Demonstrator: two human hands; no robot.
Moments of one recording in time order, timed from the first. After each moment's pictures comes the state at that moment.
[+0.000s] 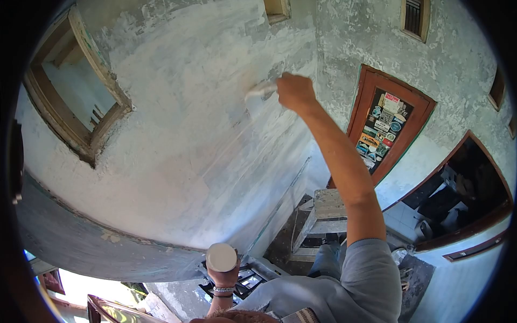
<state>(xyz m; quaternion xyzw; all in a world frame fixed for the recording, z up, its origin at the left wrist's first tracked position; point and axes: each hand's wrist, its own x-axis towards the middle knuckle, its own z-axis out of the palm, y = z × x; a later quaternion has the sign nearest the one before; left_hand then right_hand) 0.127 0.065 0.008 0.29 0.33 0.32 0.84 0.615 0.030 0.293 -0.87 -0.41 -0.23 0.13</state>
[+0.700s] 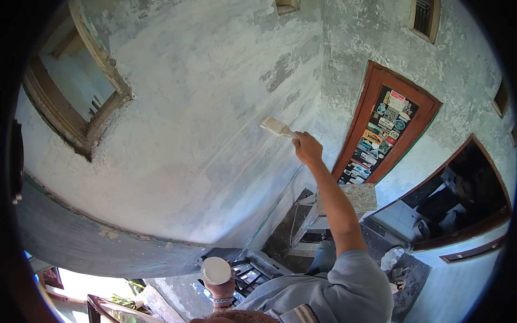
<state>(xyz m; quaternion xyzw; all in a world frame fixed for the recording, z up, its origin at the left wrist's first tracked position) 0.061 0.053 -0.013 0.13 0.33 0.34 0.87 0.595 0.008 0.061 -0.88 -0.32 -0.12 0.33</state>
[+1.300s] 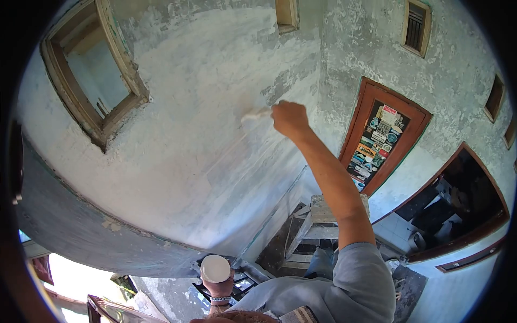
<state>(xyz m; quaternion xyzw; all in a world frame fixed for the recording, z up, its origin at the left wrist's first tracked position) 0.080 0.047 -0.008 0.11 0.30 0.35 0.88 0.574 0.038 0.253 -0.86 -0.45 -0.21 0.13</state>
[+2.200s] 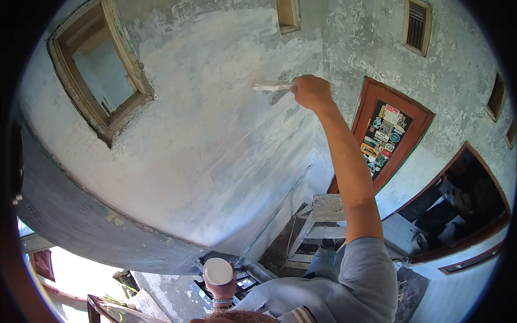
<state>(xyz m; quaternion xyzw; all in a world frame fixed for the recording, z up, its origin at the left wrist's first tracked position) 0.063 0.030 -0.016 0.11 0.31 0.35 0.88 0.604 -0.002 0.327 -0.88 -0.40 -0.20 0.15</state>
